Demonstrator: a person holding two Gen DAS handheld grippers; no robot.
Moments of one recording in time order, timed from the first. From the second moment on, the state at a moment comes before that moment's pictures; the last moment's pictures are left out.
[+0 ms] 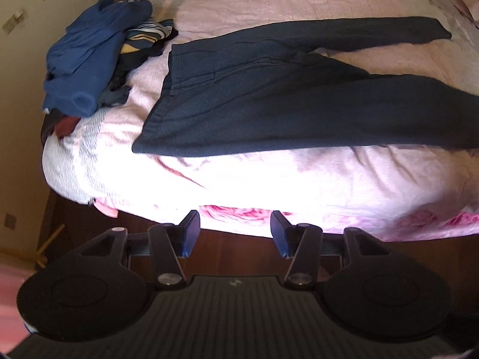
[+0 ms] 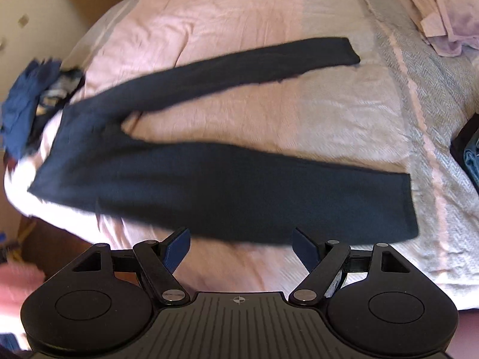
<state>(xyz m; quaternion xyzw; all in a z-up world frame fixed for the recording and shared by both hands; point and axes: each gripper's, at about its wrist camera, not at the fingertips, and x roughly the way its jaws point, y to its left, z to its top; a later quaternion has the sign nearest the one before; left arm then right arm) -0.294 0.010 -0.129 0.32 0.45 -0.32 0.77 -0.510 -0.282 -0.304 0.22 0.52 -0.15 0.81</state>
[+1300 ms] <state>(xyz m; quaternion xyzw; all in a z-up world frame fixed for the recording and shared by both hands) -0.334 -0.036 -0.095 0.34 0.41 -0.36 0.77 -0.553 -0.285 -0.298 0.13 0.54 -0.09 0.83</state>
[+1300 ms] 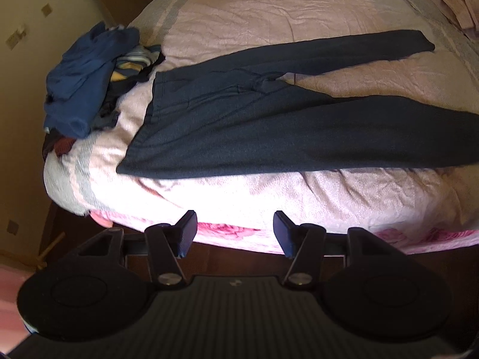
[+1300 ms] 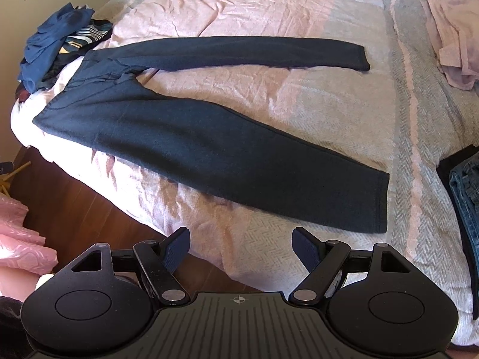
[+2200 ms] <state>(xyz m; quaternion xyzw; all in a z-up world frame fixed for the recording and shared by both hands) 0.066 -0.303 -0.254 0.57 0.29 -0.59 0.50 -0.220 -0.453 -0.332 -0.02 0.57 -0.03 0.82</state>
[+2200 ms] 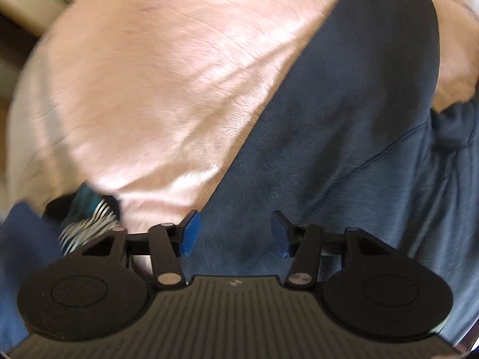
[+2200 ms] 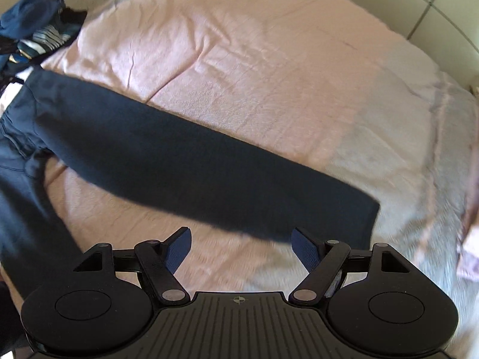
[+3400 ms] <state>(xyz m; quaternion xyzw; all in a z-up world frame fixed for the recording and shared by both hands) 0.090 -0.365 -0.347 0.64 0.37 -0.62 0.26 -0.098 -0.598 -0.477 -0.25 0.66 0.24 0.67</state>
